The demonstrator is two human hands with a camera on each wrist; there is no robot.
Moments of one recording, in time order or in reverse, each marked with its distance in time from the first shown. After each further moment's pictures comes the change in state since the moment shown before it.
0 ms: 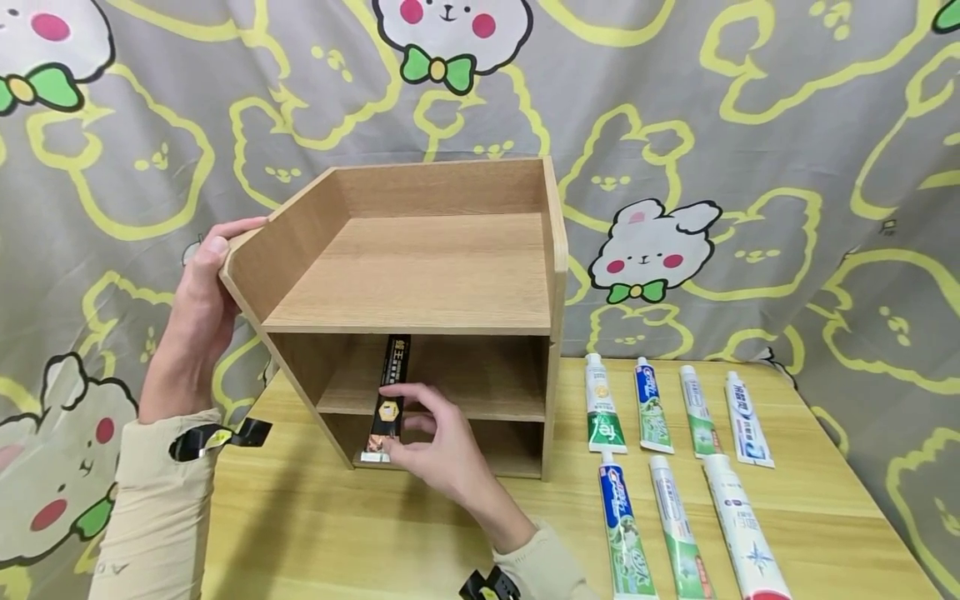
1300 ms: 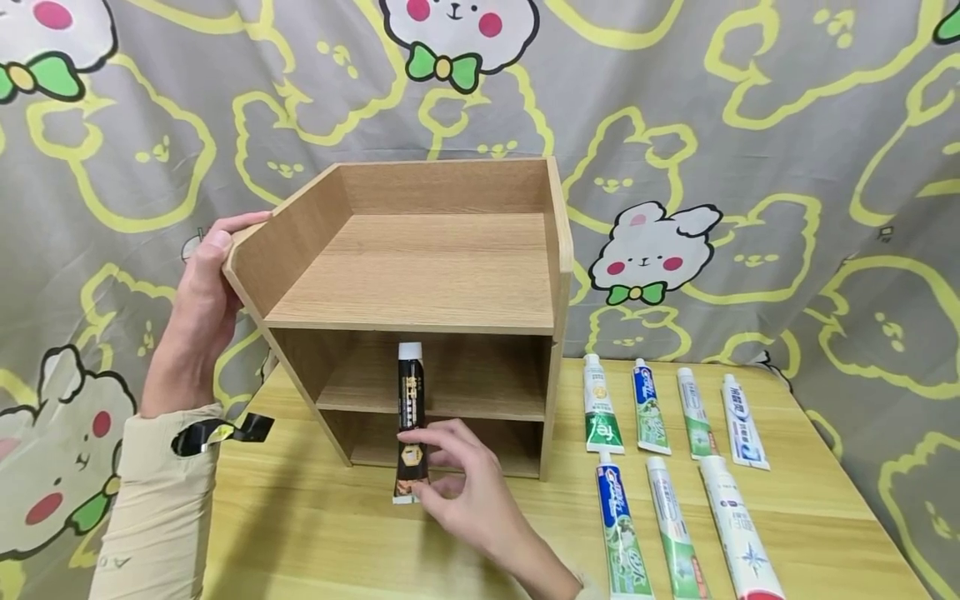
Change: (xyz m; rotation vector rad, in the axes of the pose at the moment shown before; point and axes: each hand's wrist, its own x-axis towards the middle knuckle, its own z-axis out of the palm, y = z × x) left_hand -0.002 -0.002 -0.002 -0.011 0.007 0.010; right_hand -0.053 0.004 -0.012 -0.178 0.028 -0.102
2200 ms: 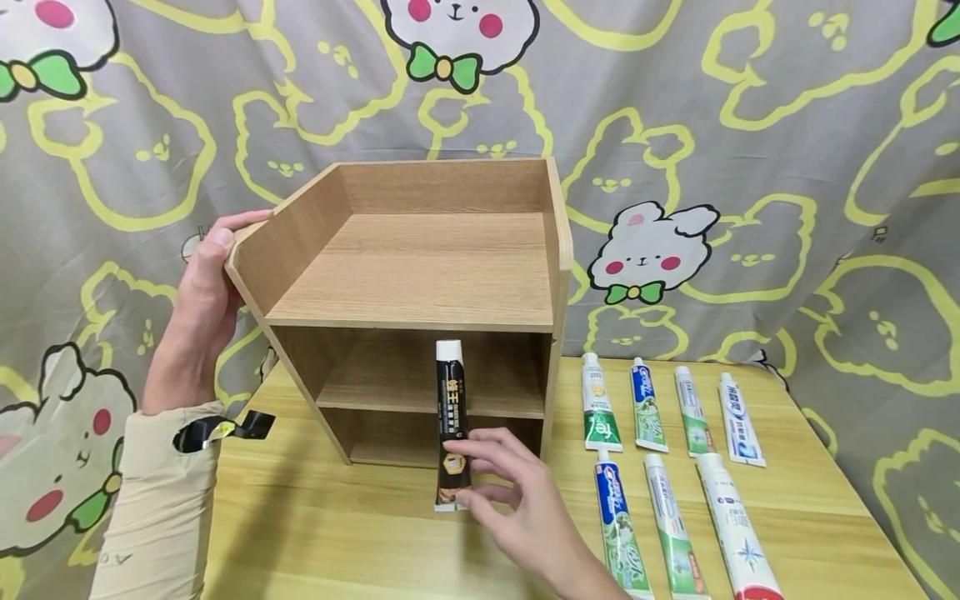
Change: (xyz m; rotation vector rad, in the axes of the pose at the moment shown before) left_hand 0.000 -0.001 -0.002 -0.011 -0.006 0.001; right_hand -0.037 -0.017 -0.036 -0.066 0.057 -0.107
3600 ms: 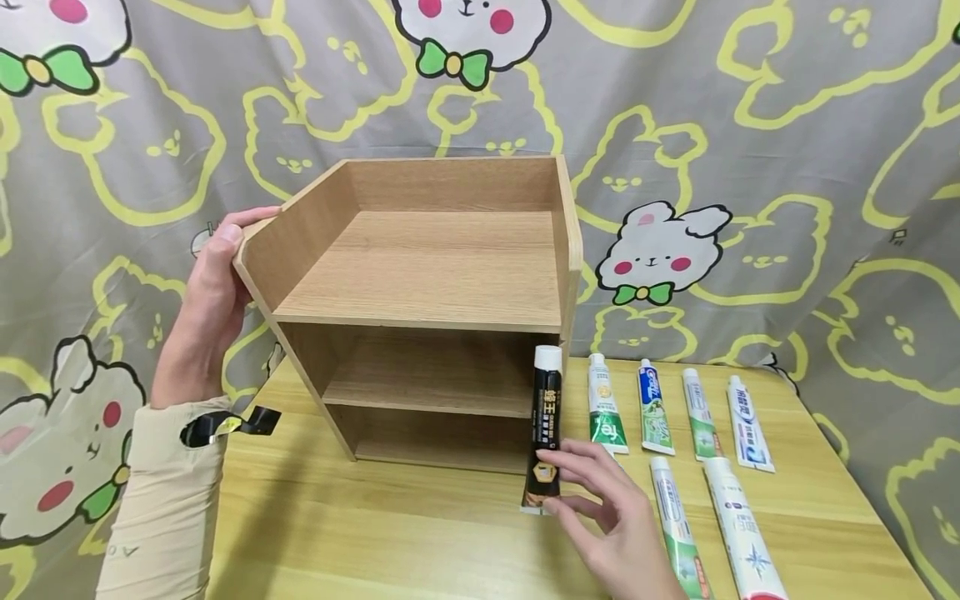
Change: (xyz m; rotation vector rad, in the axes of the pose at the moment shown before) left_hand 0.000 -0.001 -0.002 0.013 -0.007 0.007; right_hand -0.039 -0.008 -0.054 -0.247 0.213 0.075
